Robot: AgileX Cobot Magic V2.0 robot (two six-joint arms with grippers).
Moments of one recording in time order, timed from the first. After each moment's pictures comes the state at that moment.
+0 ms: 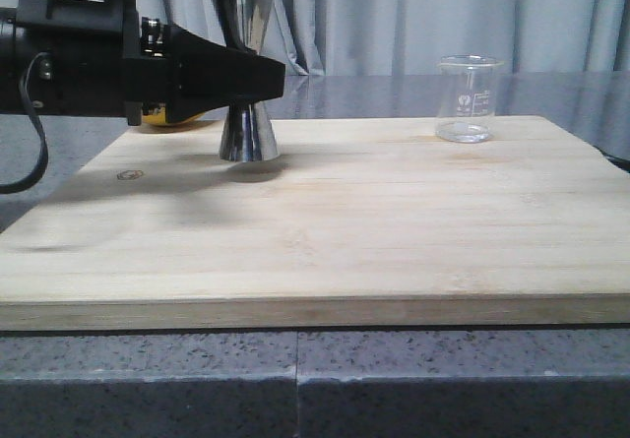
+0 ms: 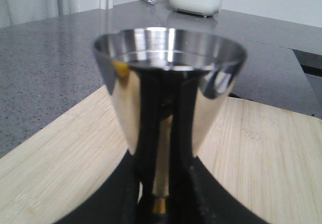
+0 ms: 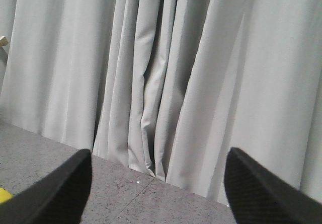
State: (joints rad) left arm -0.31 1.76 -0.81 1.18 -1.14 -0.75; right arm 0.28 1.02 -0.58 -0.11 -0.67 -0.08
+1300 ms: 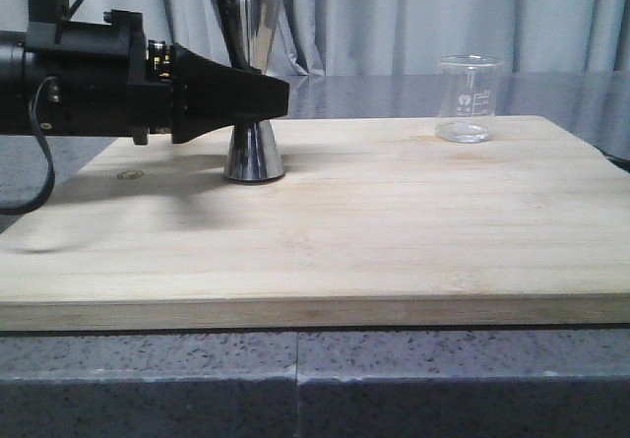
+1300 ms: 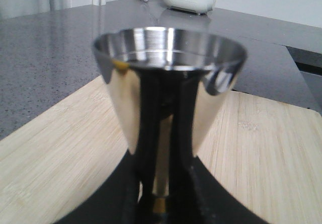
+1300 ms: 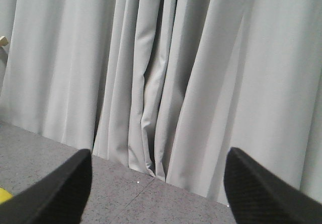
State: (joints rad) left arm -0.31 1.81 -0.81 1.18 -1.18 -0.72; right arm 0.28 1.02 -0.58 -0.11 -0.67 -0.08
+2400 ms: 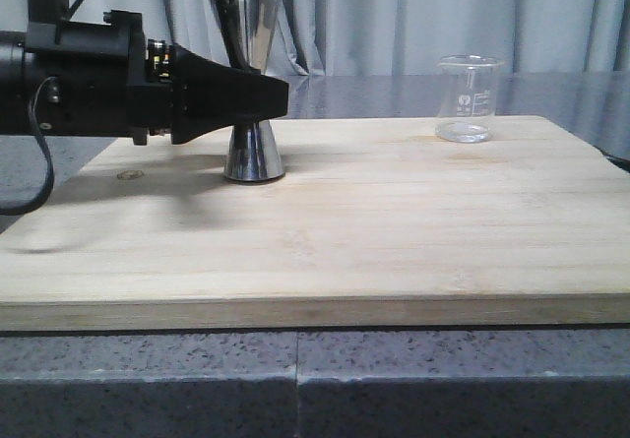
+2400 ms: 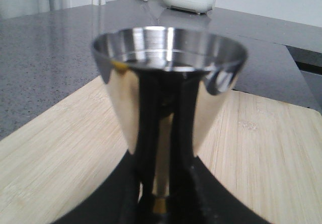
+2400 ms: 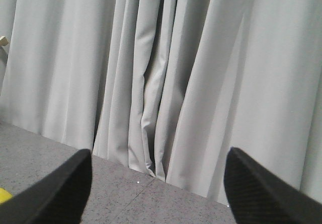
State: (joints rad) left arm -0.31 1.81 -0.81 1.18 -1.18 -0.72; right arm 0.28 1.02 -0.58 -0.11 -0.67 -0.08
